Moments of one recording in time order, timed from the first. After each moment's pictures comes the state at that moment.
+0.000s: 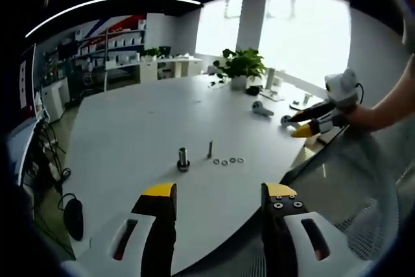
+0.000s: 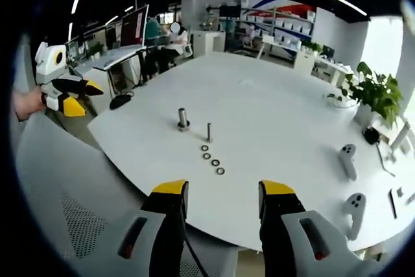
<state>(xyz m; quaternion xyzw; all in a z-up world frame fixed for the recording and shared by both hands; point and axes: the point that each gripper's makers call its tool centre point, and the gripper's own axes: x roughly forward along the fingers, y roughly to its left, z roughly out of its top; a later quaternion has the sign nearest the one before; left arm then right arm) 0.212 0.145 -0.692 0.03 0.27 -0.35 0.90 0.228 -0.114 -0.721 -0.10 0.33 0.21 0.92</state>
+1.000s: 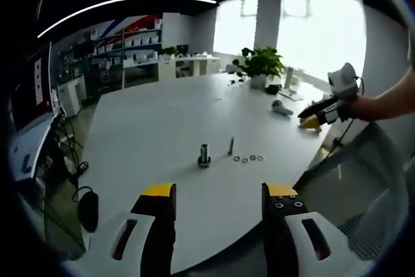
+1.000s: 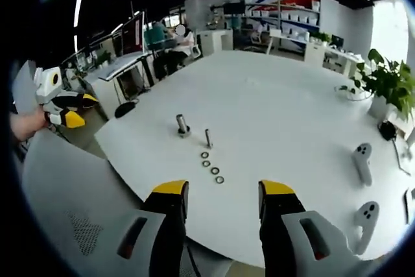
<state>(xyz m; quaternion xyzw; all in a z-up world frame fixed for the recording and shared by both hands) 0.221 0.171 -0.695 0.05 0.27 -0.29 0.92 0.275 -0.119 -0.732 -0.07 0.35 0.25 0.90</state>
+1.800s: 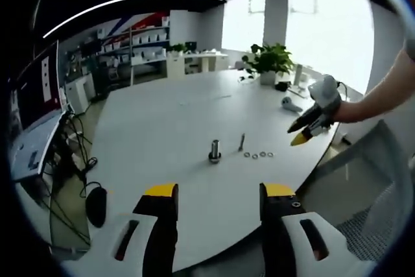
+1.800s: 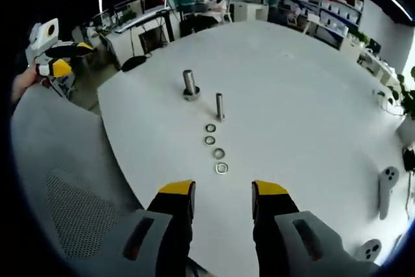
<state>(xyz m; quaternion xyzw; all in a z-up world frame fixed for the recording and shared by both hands) 0.225 0.184 -0.698 0.05 0.28 -0.26 0.92 0.294 -0.097 -0.816 -0.17 0.42 0.34 0.82</state>
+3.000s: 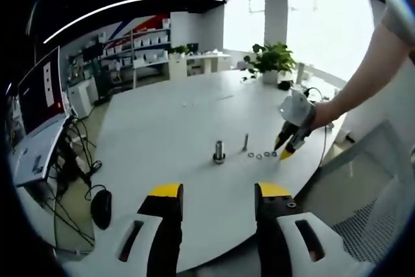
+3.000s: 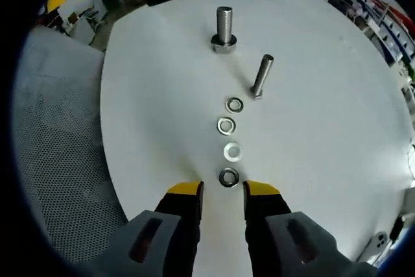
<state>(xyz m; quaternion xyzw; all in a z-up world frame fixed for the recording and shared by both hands) 0.226 0.187 -0.697 0.07 0.28 -0.25 0.92 0.313 -0.072 -0.878 -0.31 0.49 0.43 0.69</state>
